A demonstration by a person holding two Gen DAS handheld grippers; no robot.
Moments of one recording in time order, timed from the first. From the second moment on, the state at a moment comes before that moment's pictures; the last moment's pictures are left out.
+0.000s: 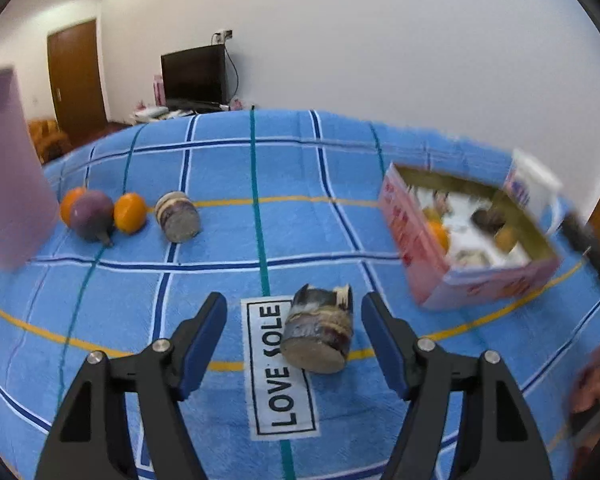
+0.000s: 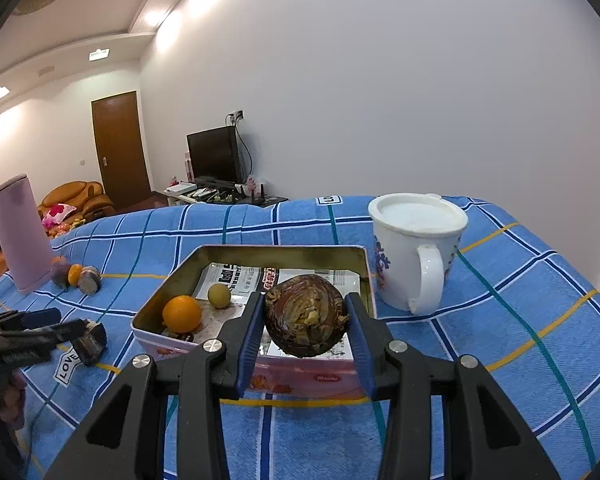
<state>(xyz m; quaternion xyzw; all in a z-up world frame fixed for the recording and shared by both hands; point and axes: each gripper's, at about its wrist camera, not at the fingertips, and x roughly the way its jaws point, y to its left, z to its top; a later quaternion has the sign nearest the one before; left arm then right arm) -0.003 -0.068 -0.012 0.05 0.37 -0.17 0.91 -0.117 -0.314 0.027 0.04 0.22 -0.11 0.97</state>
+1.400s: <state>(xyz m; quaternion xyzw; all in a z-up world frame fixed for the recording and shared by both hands) -0.007 -0.206 0.014 0.09 0.29 -0.24 0.92 -0.094 -0.329 0.021 0.03 0.25 -0.14 0.96</state>
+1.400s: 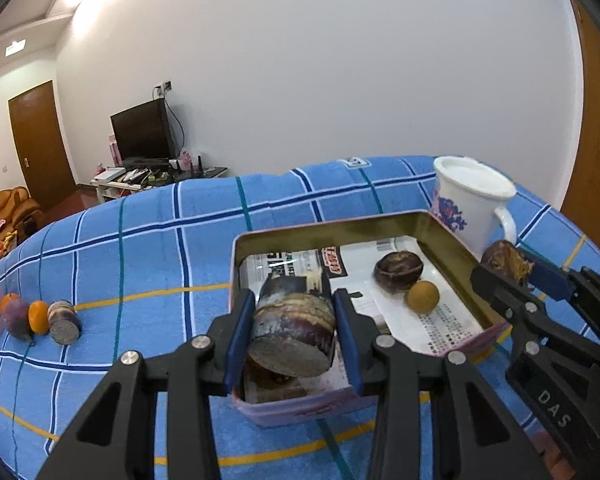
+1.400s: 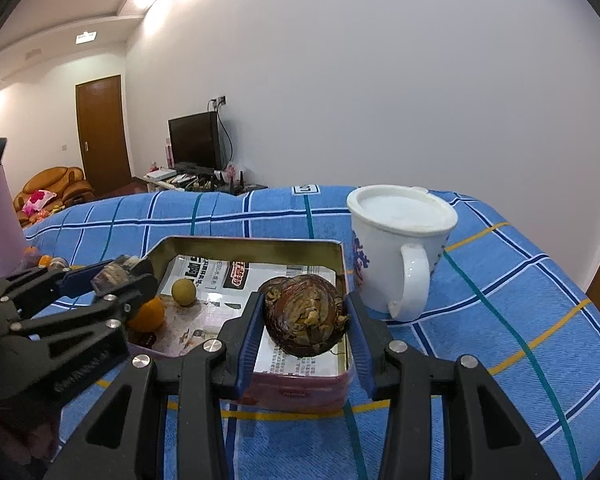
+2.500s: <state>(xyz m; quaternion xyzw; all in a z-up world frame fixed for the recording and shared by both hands) 0.000 -0.209 0.002 0.11 0.30 -0.21 0.92 -0.068 -0.324 0.011 0.04 0.29 -0.08 0.95</state>
